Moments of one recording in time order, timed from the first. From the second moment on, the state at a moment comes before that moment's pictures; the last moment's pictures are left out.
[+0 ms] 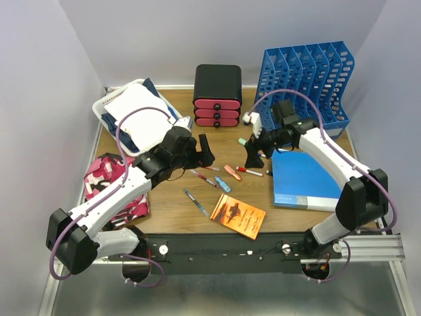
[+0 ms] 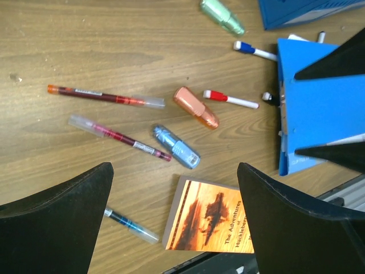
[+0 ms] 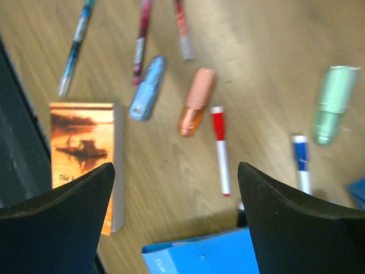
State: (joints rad) left arm -0.67 1.18 0.98 -0.44 -0.07 -0.68; right arm 0.37 1.55 1.30 -0.78 -0.64 -0.51
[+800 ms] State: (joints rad) left arm -0.67 1.18 0.78 -0.35 0.09 -0.75; right arm 0.59 1.62 1.06 -0.81 -0.70 -0.46
